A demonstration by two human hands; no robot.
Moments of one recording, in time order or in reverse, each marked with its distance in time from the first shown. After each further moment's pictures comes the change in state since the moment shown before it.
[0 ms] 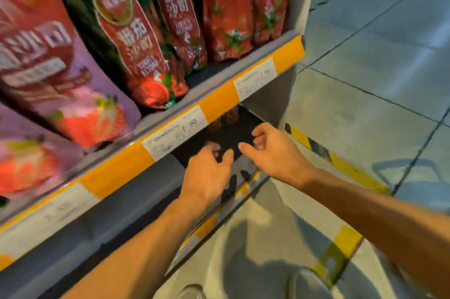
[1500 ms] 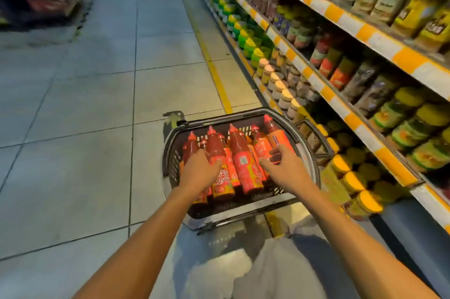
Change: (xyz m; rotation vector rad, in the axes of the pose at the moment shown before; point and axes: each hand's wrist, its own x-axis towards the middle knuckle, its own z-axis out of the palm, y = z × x) left_hand -0.890 -0.250 -0.304 -0.392 1.237 -1.469; right_hand -0.733 -0.498 0.285 -0.289 -1.386 -1.147
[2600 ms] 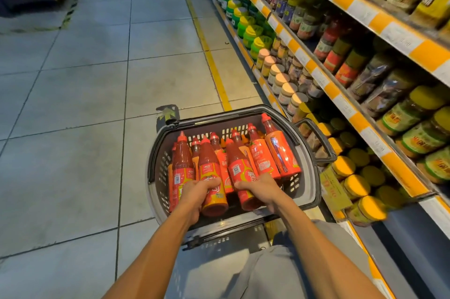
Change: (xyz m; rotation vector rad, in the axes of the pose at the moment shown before) left_hand 0.024 -0.036 0.071 -0.921 -0.202 -0.534; right_hand 0.042 0.044 0.072 0.549 -0.367 0.429
